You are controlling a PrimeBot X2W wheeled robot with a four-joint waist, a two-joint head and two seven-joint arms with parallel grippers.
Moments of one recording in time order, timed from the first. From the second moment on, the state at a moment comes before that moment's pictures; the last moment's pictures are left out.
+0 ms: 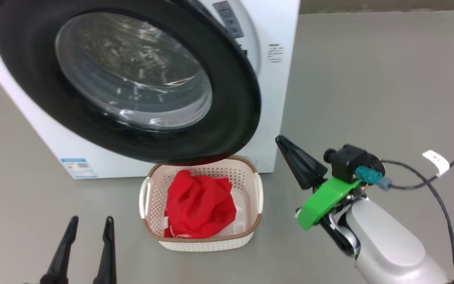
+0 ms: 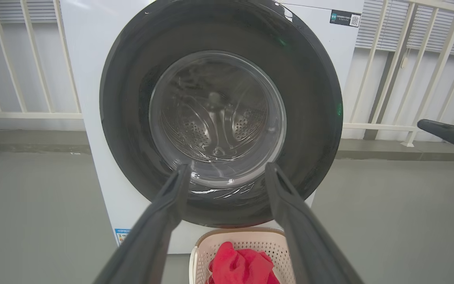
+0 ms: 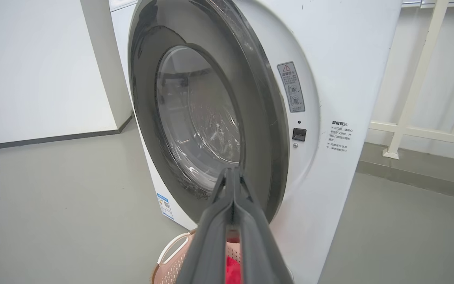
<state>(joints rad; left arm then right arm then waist) 0.11 0.05 0.06 -0.05 -0.18 -0.10 -0.25 -0.51 -0.12 0.50 0.53 0.48 0.13 -0.26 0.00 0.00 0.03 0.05</state>
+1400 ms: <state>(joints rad) -0.09 0.05 -0.14 -0.09 -0.18 -0.06 -0.25 -1.04 -0.23 0.46 0.81 0.48 0.13 -0.26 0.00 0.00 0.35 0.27</state>
